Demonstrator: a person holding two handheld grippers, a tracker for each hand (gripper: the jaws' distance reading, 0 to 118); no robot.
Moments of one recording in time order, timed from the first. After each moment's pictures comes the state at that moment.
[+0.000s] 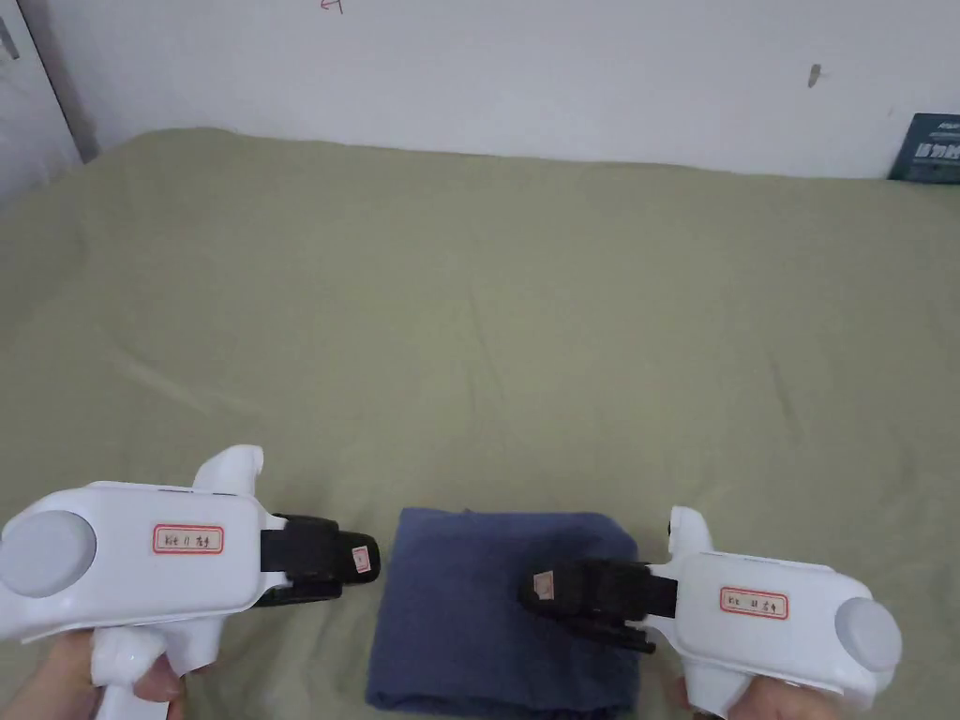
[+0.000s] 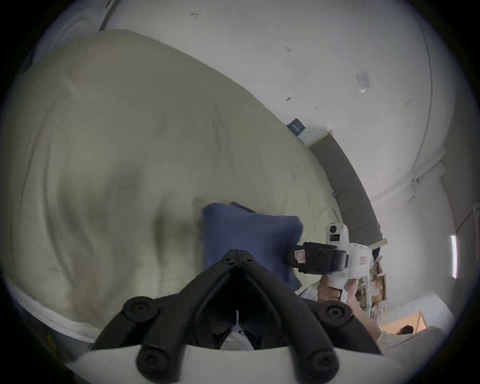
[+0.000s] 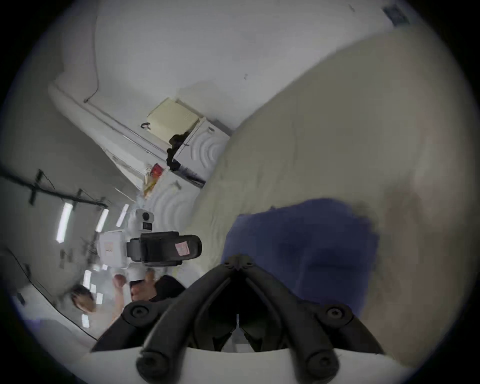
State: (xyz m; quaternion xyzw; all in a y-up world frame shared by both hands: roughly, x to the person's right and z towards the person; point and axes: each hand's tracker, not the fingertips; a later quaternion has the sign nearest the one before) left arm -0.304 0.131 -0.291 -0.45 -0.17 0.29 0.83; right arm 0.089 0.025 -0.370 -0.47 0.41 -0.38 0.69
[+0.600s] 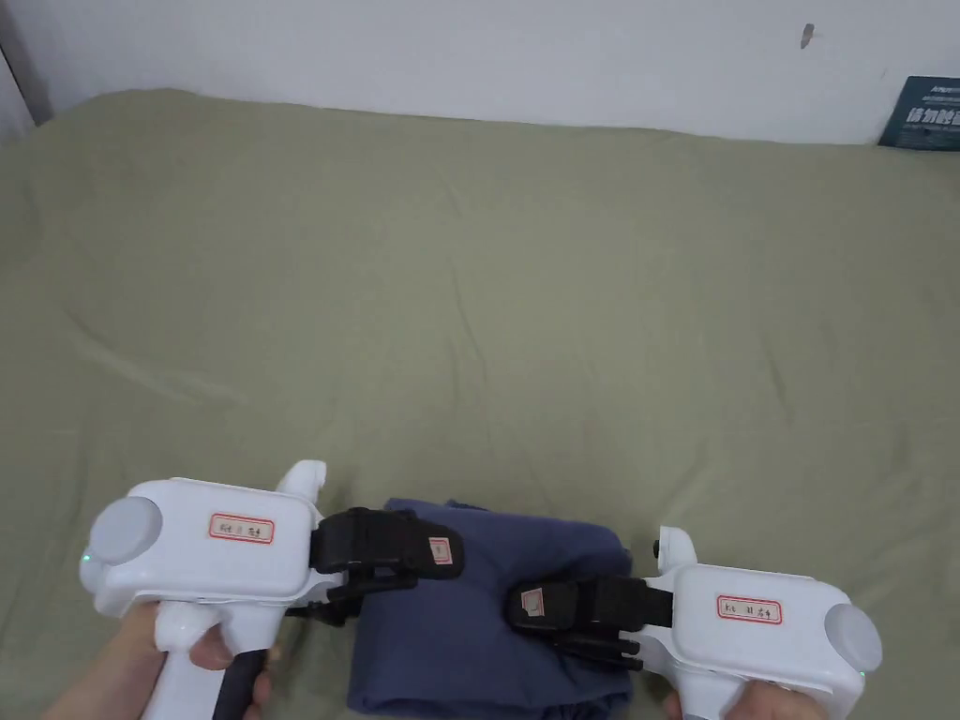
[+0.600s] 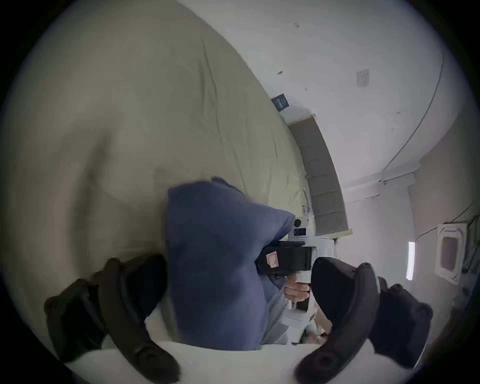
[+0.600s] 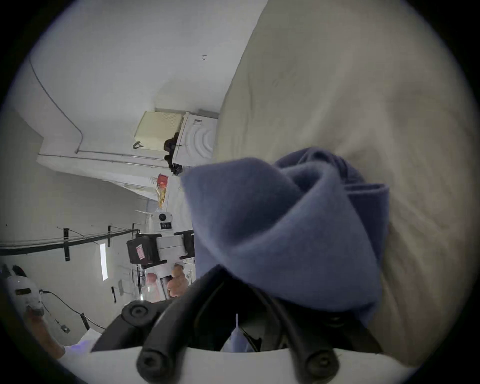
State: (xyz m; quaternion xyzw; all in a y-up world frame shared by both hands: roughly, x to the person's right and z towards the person) left arm -0.282 0.053 -0.360 -0.51 -0.31 0.38 0.71; right arm 0.095 -0.008 -0.376 -0.50 0.41 -0.44 0.63
